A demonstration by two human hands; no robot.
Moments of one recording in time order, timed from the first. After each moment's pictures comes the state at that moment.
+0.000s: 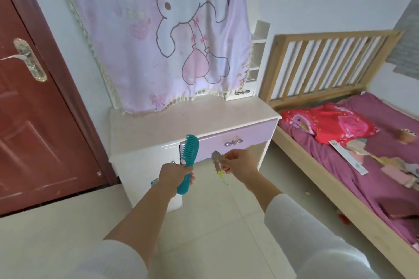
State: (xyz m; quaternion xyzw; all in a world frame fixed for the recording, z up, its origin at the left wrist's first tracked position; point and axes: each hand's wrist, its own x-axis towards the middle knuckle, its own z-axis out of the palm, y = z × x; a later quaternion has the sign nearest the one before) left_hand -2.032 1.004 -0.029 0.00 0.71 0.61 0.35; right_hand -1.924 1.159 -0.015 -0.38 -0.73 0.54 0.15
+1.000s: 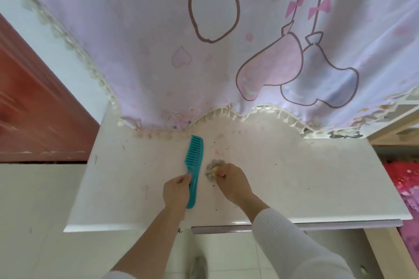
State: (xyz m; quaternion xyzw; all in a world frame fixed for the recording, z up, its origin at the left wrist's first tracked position) left_hand -2.382 1.216 -0.178 -0.27 0.74 0.57 0.22; right_hand -2.357 1.363 -0.176 -0.21 -0.92 0.31 -0.15
